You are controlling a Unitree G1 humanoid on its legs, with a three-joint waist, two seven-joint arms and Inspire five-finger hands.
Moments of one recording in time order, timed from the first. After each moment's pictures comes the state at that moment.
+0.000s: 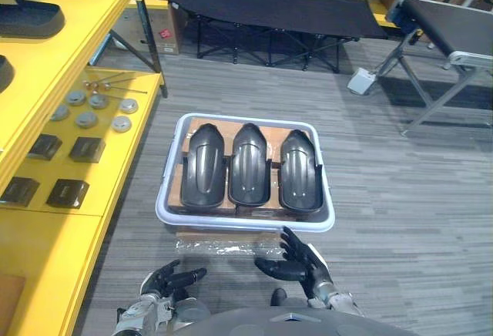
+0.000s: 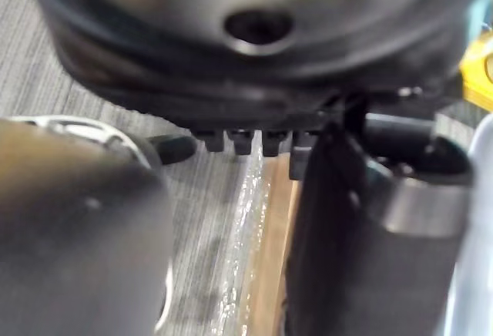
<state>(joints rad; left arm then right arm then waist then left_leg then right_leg) 0.07 0.23 -0.04 1.09 -0.28 -0.06 -0.07 0.40 -0.10 0.26 0.20 0.17 -0.01 0.16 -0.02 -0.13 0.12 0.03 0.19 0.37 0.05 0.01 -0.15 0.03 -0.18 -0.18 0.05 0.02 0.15</state>
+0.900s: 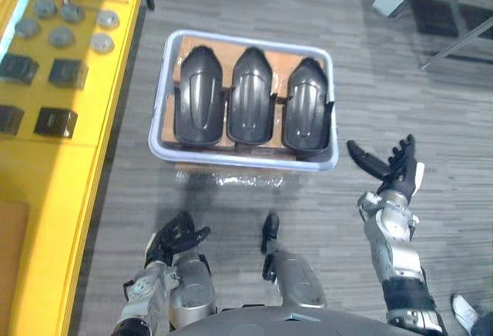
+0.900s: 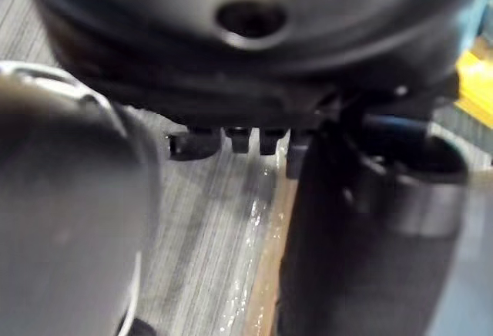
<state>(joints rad) 0.08 0.23 -0.06 0.80 -0.39 -0.20 0.00 -0.12 -0.21 -0.15 0.18 0.28 -0.06 -0.52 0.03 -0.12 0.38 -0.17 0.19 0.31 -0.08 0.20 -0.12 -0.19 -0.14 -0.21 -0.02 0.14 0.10</state>
